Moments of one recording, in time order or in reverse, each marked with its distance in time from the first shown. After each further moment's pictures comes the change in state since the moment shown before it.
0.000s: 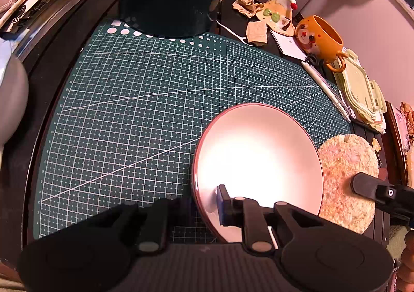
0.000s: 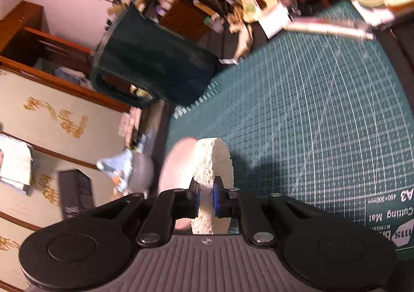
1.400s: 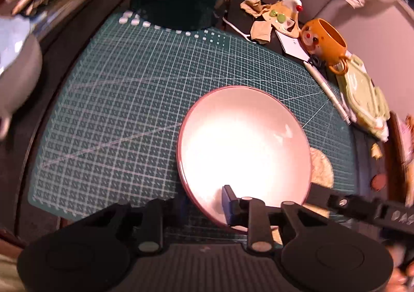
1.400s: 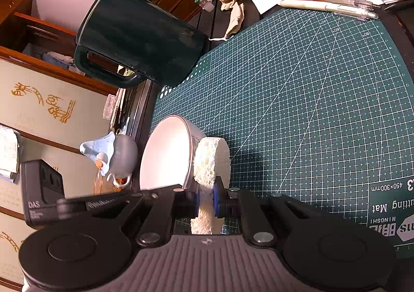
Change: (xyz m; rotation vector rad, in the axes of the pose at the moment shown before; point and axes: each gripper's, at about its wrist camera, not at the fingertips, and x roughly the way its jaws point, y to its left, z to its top) left arm -0.008 -0.014 -0.021 -0.058 -0.025 0.044; right arm 0.028 -0.008 -0.011 -0.016 0.085 -0.074
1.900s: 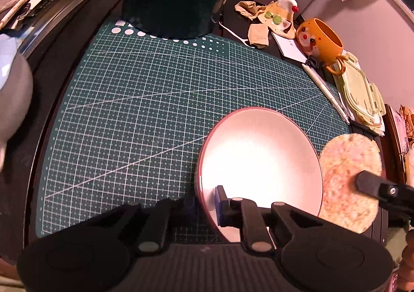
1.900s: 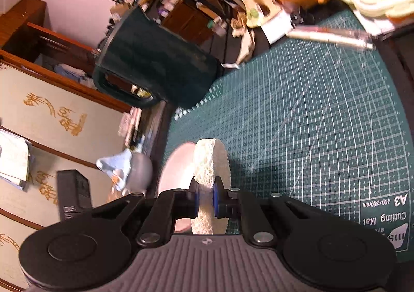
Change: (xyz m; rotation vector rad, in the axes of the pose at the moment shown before) left arm 0.006 0.017 0.021 0.044 0.019 -0.047; right arm -0.035 0.007 0.010 -0.012 -0.107 0.059
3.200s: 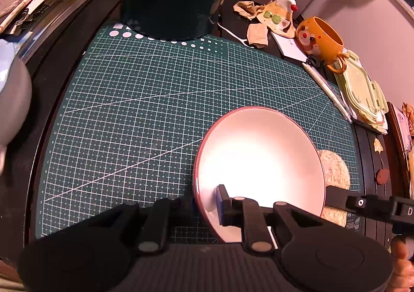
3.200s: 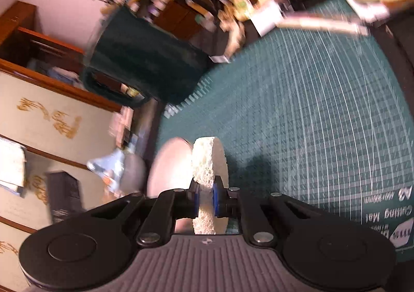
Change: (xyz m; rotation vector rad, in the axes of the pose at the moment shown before) left arm 0.002 -0.004 -0.001 0.017 -0.010 0.016; right arm 0.025 -0.010 -0.010 0.040 0.061 -0.051
